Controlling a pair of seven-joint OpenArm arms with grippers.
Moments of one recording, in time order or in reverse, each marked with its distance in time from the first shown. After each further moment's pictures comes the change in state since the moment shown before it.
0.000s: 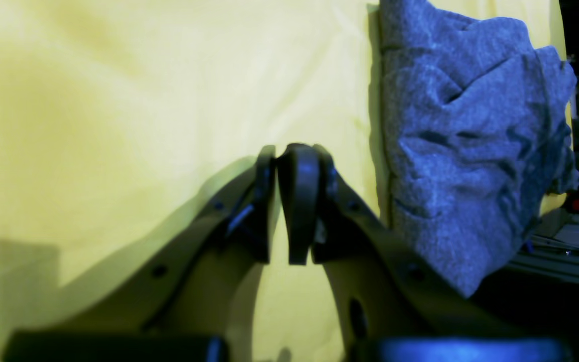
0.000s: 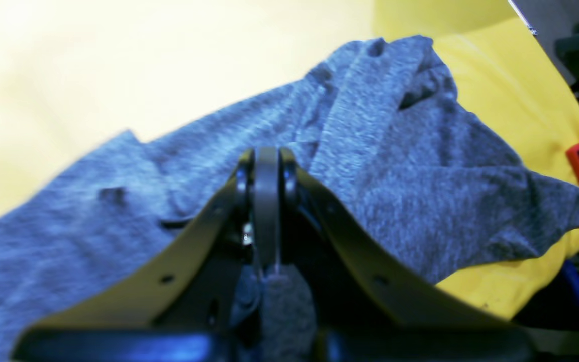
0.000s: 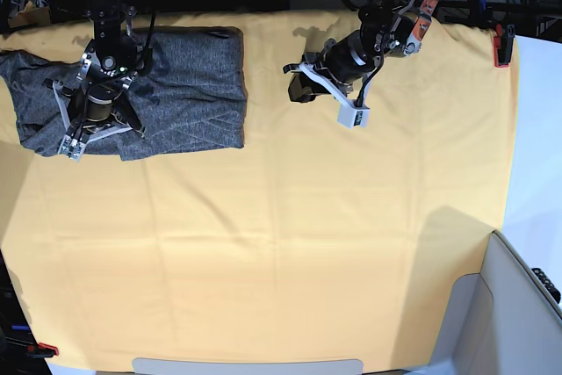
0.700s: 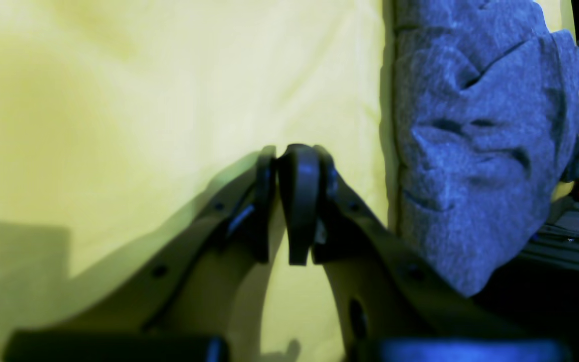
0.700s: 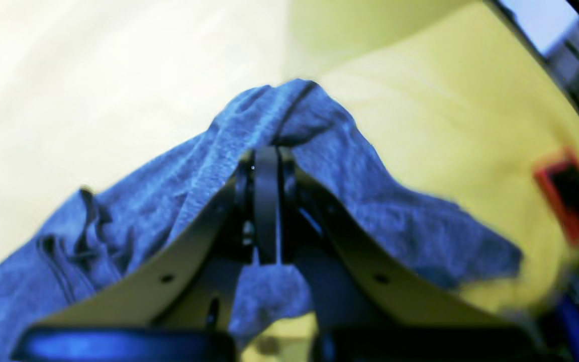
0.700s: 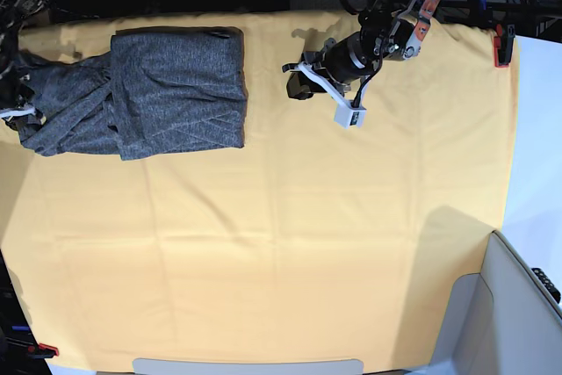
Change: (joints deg) left arm -0.8 0.1 -0.1 -2.0 -0.1 -0.6 2.8; right arm -1.3 6.8 45.1 -6.4 45.3 39.0 -6.3
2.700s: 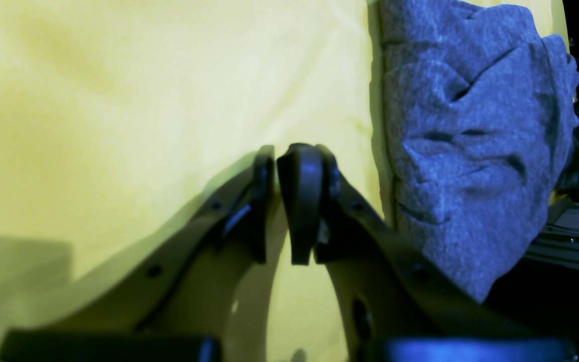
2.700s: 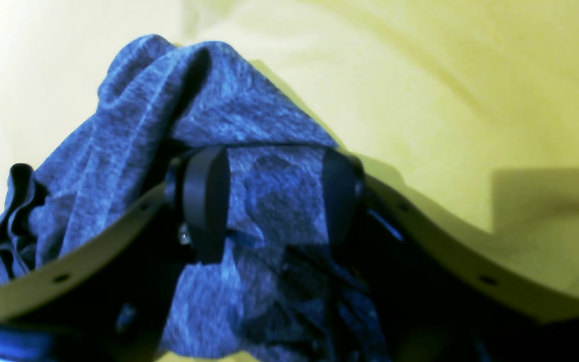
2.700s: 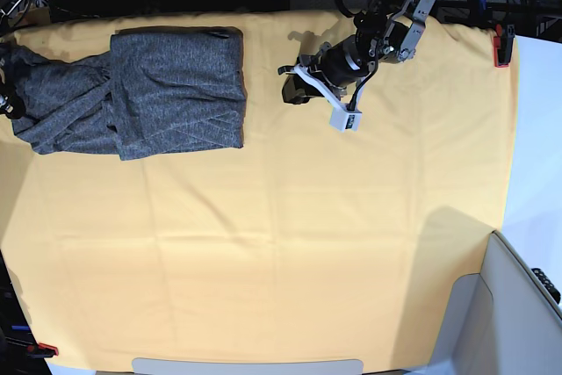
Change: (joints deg) left arm -0.2 1.2 -0.4 -2.4 2.7 -1.1 -1.3; right arm 12.7 12.9 6.8 -44.4 5.5 21.5 -1.9
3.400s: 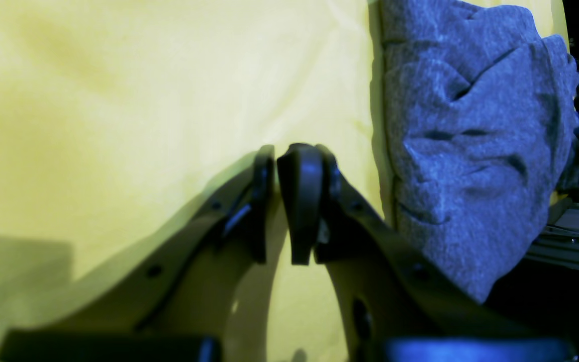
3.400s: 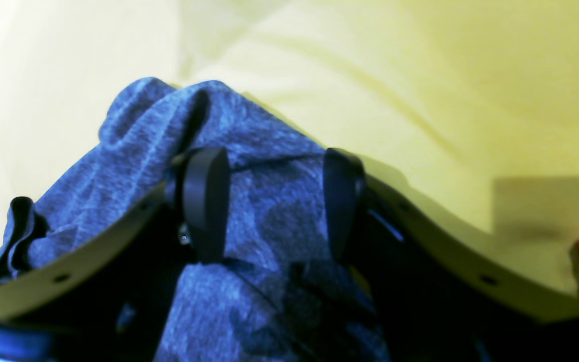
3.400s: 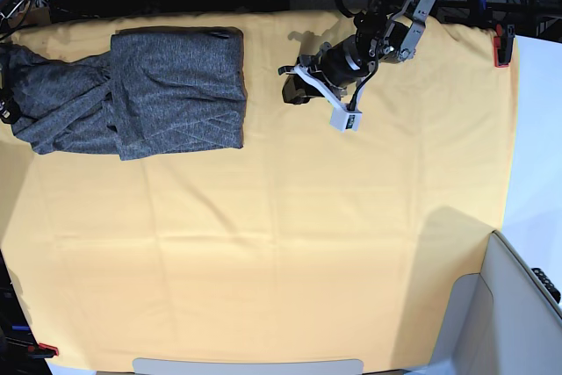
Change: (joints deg) left arm 0.0 0.0 0.0 0.0 0.0 0.0 0.0; right arm 1.4 -0.1 0.7 -0.2 -0.7 -0.6 2.1
